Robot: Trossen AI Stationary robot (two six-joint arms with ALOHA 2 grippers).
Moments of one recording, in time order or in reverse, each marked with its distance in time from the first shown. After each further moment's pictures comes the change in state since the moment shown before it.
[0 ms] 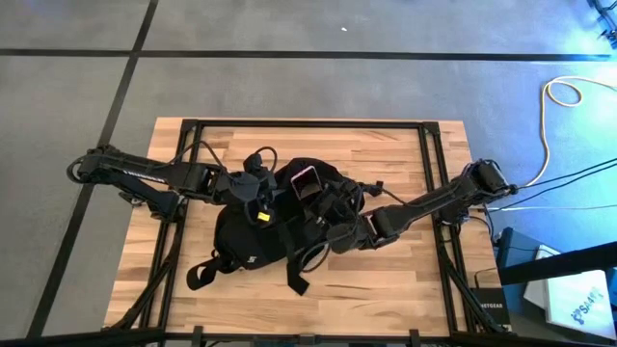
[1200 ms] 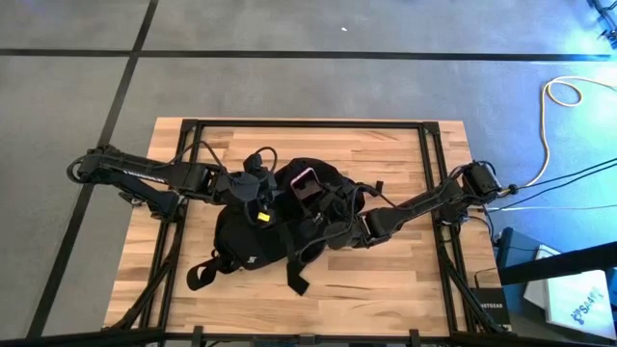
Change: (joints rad) left arm 0.000 0.000 0.000 0.000 0.001 0.000; right arm -0.029 0.061 -0.134 0.258 -0.040 0.120
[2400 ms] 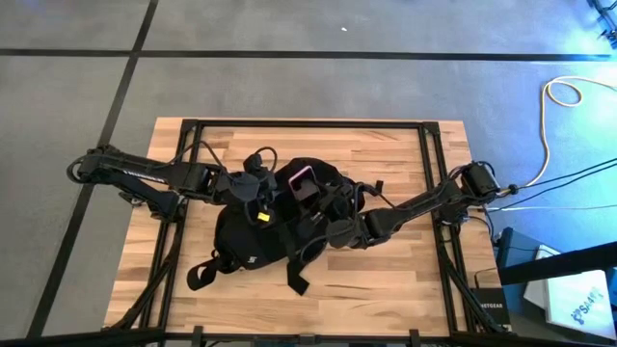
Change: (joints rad) left arm 0.000 0.000 0.000 0.000 0.001 0.000; right arm 0.000 0.010 0.000 0.129 0.010 -0.018
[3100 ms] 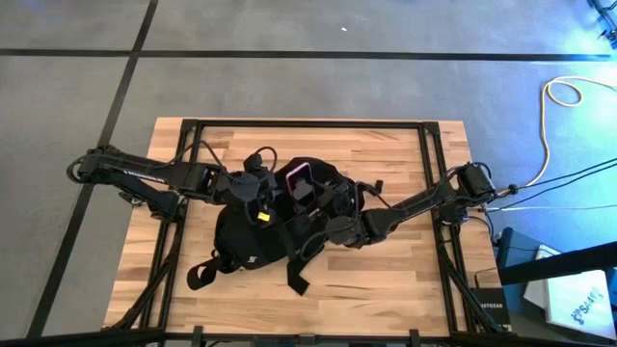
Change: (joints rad) left arm 0.000 0.000 0.000 0.005 0.000 0.000; right arm -0.019 0.039 0.000 0.183 -0.003 -0.036
